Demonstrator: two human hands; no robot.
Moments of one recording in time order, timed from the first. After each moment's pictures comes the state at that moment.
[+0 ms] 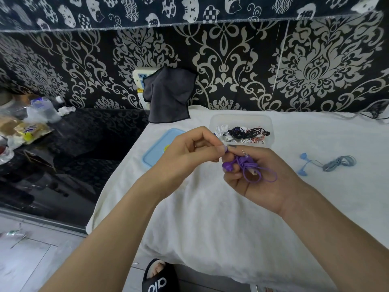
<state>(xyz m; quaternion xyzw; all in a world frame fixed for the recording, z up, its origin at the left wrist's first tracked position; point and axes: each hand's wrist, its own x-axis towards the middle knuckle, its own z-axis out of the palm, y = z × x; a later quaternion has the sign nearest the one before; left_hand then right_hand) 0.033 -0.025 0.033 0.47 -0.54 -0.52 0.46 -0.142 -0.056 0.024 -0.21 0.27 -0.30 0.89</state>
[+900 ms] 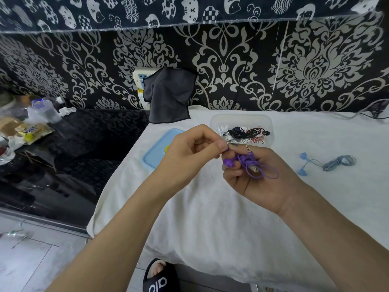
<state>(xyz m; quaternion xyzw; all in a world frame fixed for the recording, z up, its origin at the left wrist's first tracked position) 0.025 -0.025 0.032 0.51 -0.58 -0.41 0.49 -0.142 -0.055 0.026 -0.19 0.23 -0.31 0.90</state>
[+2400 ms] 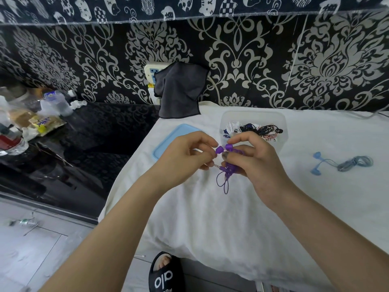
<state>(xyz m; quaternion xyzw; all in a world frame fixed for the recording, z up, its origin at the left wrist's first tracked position) 0.059 -0.019 0.024 0.63 -0.56 -0.38 0.37 -0.118 -0.053 0.002 -0.50 0.42 -0.41 0.64</state>
